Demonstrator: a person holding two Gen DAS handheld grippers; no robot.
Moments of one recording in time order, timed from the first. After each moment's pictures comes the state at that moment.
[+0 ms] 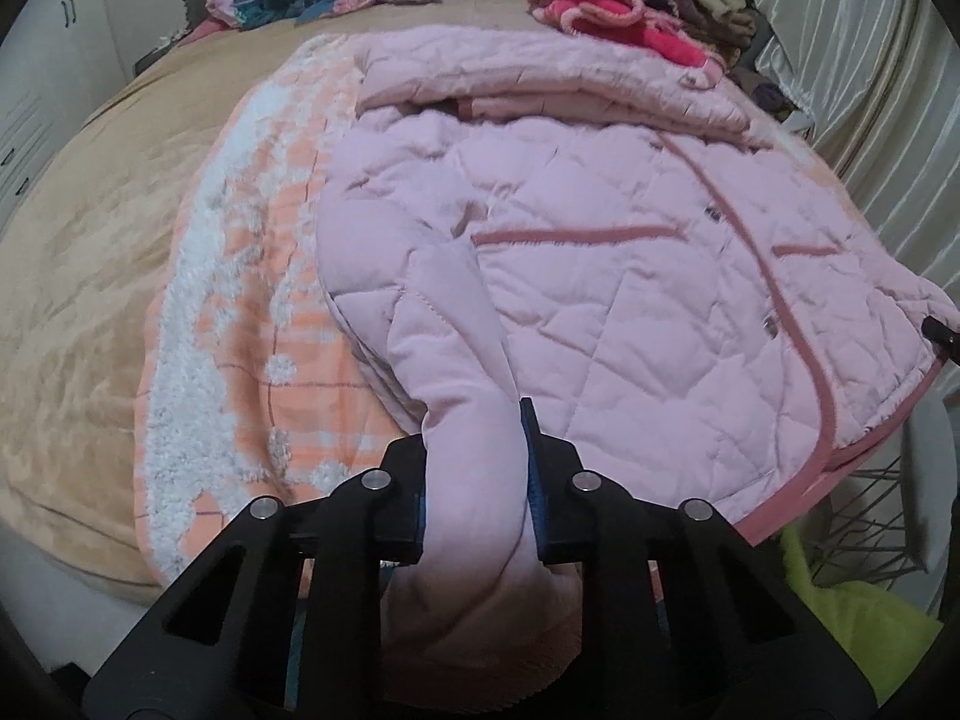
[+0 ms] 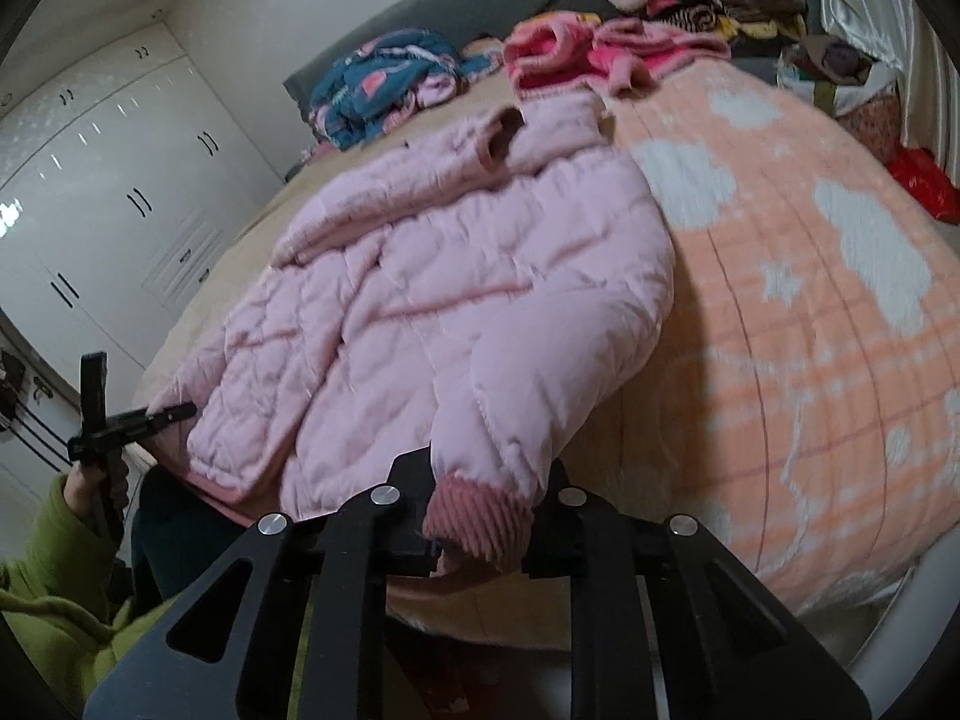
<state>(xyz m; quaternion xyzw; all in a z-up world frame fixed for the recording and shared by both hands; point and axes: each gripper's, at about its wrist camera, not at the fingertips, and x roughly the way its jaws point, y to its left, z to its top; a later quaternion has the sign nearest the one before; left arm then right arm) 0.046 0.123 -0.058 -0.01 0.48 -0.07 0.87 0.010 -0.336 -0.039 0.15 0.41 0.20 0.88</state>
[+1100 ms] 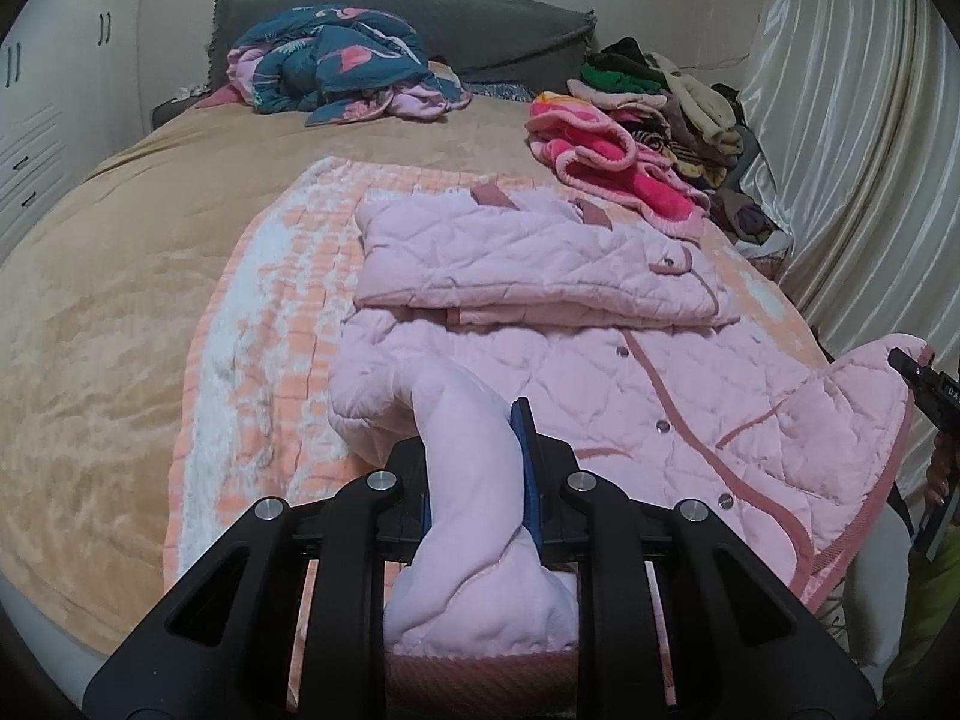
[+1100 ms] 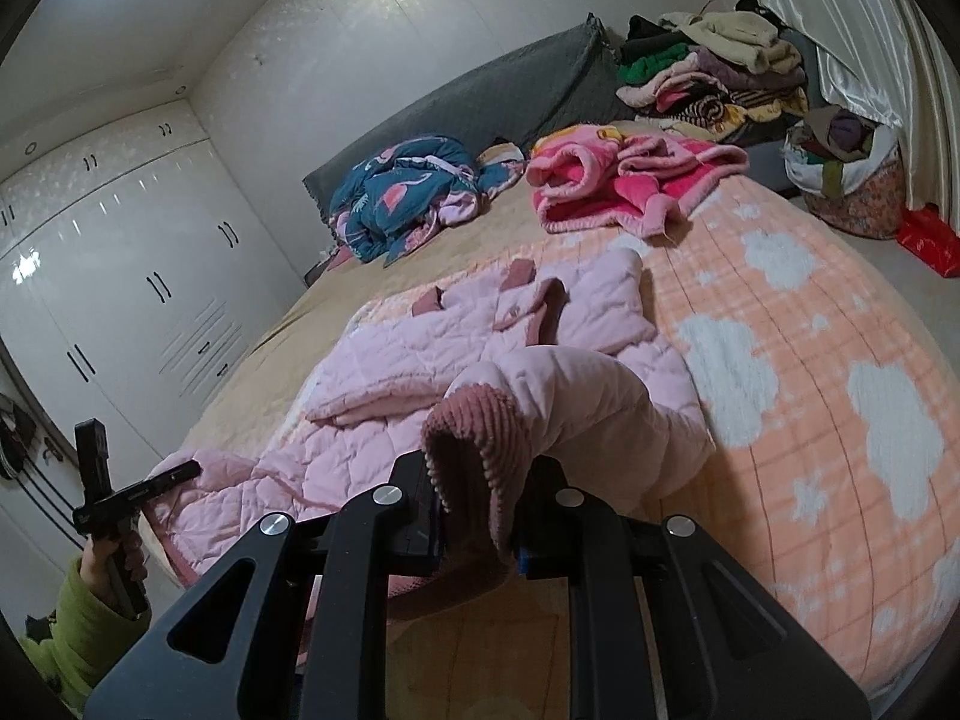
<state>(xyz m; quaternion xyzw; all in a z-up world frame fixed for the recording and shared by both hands) 0.095 0.129 0.033 -0.06 0.37 -0.07 0.92 0.080 -0.326 0.051 0.19 0.30 0.19 0.91</state>
